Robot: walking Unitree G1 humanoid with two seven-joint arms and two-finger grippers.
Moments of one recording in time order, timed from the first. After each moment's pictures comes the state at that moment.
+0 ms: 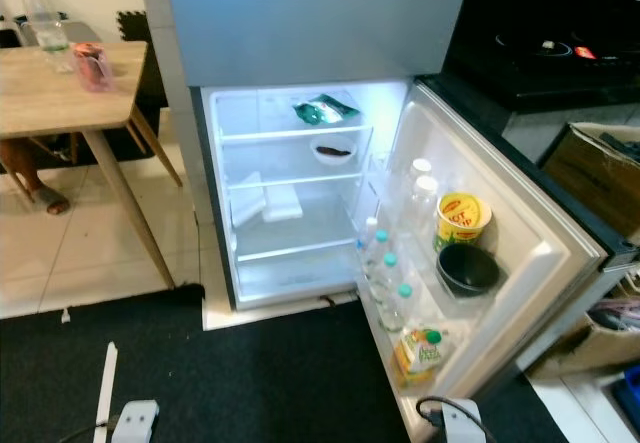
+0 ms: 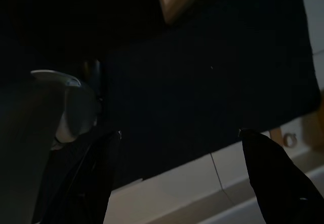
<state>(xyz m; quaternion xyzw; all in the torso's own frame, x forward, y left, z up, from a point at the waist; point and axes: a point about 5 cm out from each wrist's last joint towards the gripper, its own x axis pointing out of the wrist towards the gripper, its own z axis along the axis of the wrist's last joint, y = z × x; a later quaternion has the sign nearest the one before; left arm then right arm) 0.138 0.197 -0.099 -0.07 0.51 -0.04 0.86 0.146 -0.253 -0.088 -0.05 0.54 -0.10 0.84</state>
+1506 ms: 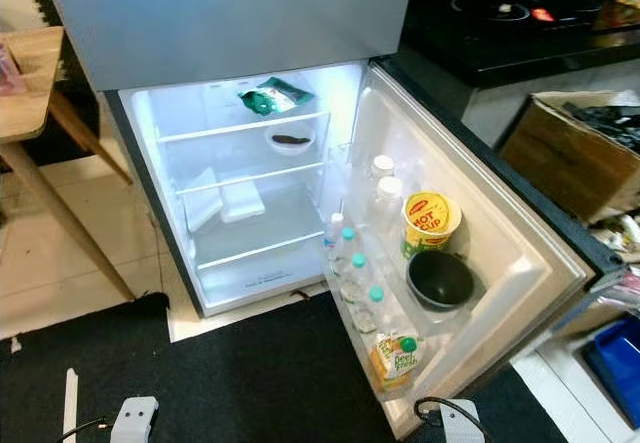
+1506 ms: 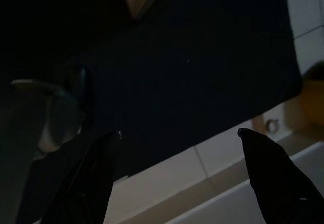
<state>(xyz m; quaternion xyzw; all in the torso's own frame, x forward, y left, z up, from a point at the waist) 0.138 0.196 -0.099 -0.08 0.51 -0.05 0.85 0.146 -0.262 -0.085 -0.08 0.55 -0.11 0.82</state>
